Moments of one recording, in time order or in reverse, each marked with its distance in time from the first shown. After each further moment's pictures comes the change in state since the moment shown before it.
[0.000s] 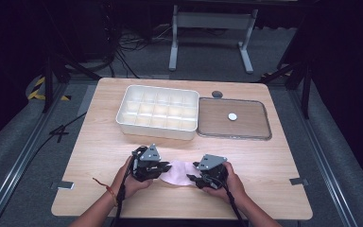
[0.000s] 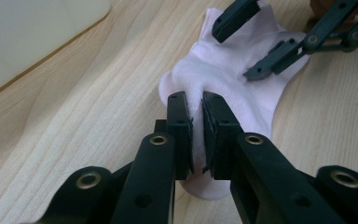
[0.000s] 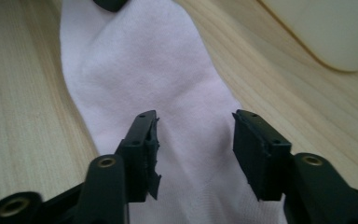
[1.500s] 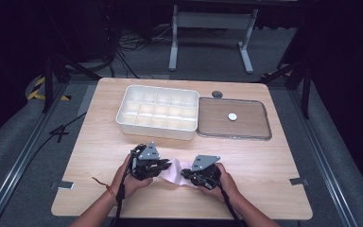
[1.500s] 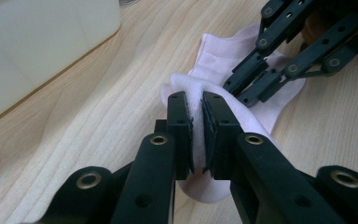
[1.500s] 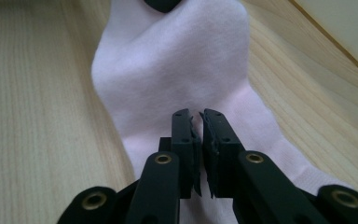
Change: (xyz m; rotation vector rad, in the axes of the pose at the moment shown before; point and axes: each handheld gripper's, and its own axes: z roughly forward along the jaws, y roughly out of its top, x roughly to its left) left arm -0.002 0.005 -0.008 -0.036 0.026 -0.002; right arm 0.008 0.010 0.012 -0.023 0.118 -0.019
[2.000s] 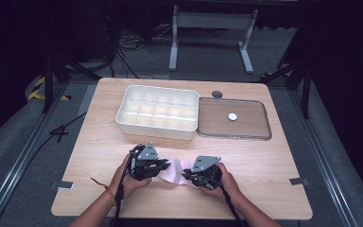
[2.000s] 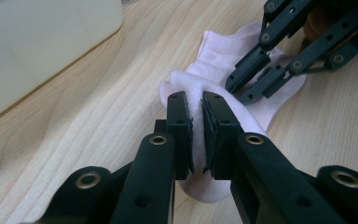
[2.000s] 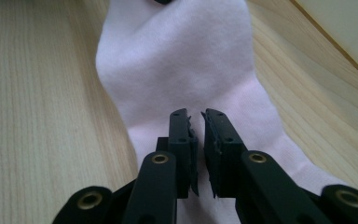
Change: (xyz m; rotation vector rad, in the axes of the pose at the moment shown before) left arm 0.000 0.000 0.000 -0.001 -0.003 -0.004; right arm 0.000 -0.002 0.000 -0.001 0.000 -0.019
